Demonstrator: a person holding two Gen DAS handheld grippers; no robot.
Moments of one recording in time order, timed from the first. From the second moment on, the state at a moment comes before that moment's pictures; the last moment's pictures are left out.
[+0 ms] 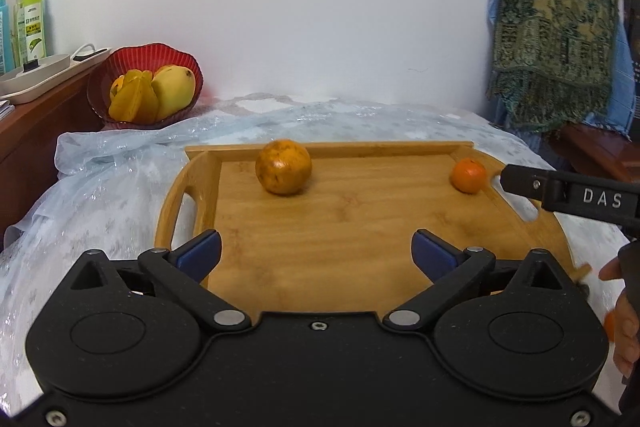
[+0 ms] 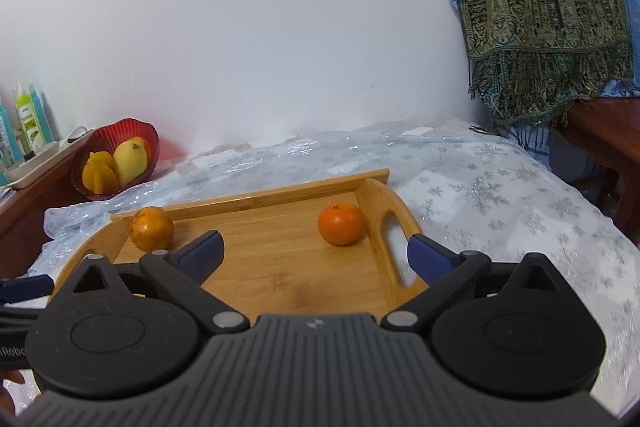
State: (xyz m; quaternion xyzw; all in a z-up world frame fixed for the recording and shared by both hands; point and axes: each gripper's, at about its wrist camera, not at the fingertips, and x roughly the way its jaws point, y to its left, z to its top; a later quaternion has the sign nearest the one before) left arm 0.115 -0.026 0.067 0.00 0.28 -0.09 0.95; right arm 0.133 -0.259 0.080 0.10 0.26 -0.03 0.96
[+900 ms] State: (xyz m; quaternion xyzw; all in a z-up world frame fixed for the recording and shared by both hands) left arm 0.003 0.006 0.043 -0.01 0.24 -0.12 0.96; right arm -0.007 -0.213 0.051 0.07 0.21 0.02 0.97
